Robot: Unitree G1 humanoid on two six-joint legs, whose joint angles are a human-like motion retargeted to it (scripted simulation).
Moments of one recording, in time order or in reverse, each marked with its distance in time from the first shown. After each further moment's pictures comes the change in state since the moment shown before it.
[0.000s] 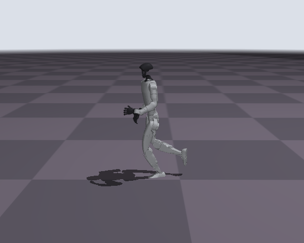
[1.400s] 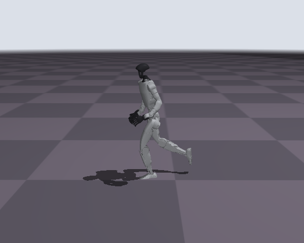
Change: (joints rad) left arm 0.281 0.078 0.090 0.025 0.298 0.038 0.320; right arm -0.178 0.112 0.073 0.119 0.147 -0.099 -0.204; waist 0.010 -0.069 0.023; left_leg -0.256 -0.036 -0.037 -0.059 0.221 -0.006; right_leg 0.075 -0.060 0.013 -0.239 0.177 -0.032
